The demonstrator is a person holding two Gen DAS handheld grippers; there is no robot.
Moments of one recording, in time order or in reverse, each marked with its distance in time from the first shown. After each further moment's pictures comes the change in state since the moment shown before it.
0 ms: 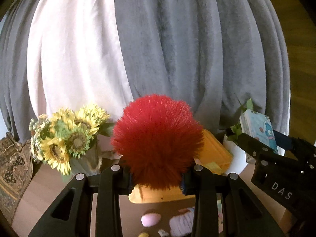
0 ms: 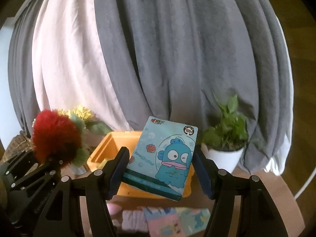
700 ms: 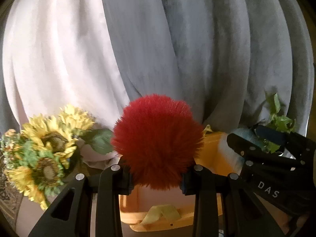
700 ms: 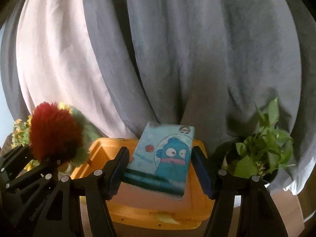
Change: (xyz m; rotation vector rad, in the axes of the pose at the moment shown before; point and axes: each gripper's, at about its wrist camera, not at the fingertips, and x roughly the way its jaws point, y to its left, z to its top) left arm 0.128 0.011 0.028 0.029 0.109 -0.014; right arm 0.141 0.004 0.036 -0.028 0.115 0.035
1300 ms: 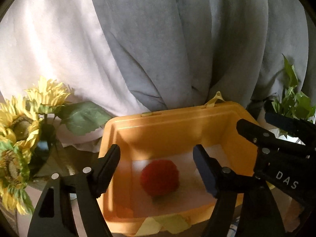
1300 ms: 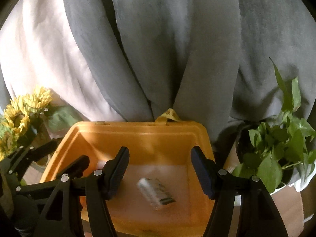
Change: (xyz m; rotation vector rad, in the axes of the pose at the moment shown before) left arm 0.075 -0.011 -0.023 0.033 0.205 -0.016; right arm 0.074 -0.014 -0.007 0.008 0.164 -0.031
